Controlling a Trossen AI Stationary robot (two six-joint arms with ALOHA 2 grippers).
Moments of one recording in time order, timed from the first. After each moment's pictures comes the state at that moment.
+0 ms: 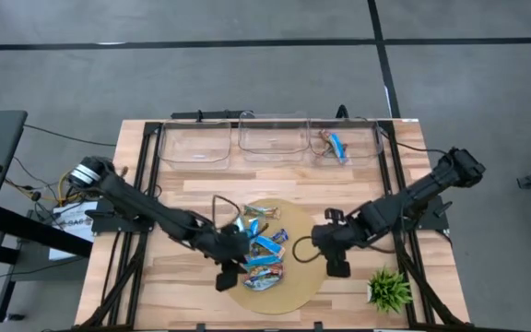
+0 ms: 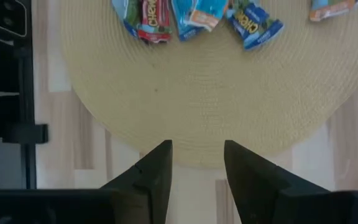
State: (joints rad) left arm -0.45 1.61 1.07 -0.26 0.02 -0.62; right arm 0.50 1.49 1.16 -0.87 0.07 0.50
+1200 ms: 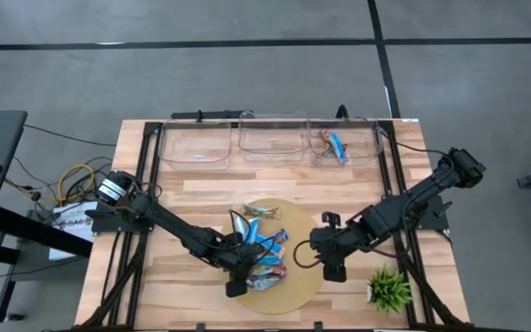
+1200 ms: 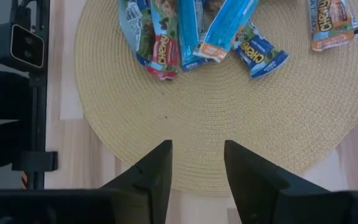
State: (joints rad) left arm -0.47 1.85 1.12 -0.30 -0.06 -0.62; right arm 0.53 1.49 1.14 -0.75 0.13 0.52
